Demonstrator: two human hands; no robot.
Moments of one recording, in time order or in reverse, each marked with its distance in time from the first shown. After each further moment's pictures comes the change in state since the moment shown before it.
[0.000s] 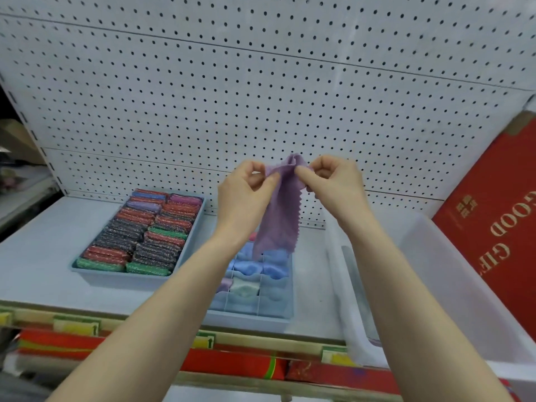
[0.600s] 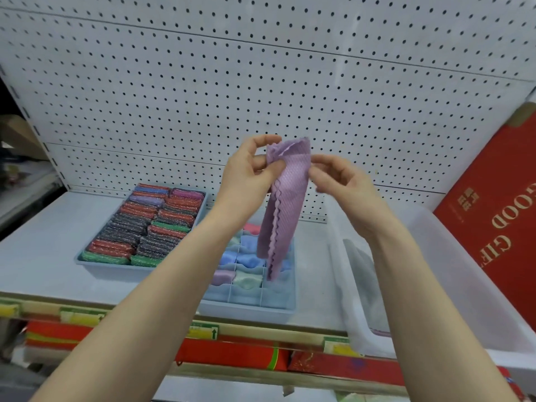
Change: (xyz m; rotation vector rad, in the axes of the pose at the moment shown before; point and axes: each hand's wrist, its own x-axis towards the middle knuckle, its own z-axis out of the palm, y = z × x) left_hand 0.001 0.021 -0.012 -0.251 -0.201 0.013; right_hand -0.015 0.022 -0.022 0.332 -0.258 -0.040
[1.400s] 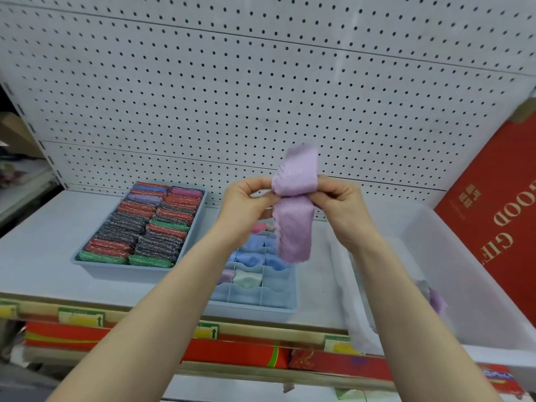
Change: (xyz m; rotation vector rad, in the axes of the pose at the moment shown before) left_hand -0.012 -0.042 0.000 -0.141 0.004 -0.292; right_hand -0.007 0.027 0.021 0.133 0.028 -0.066
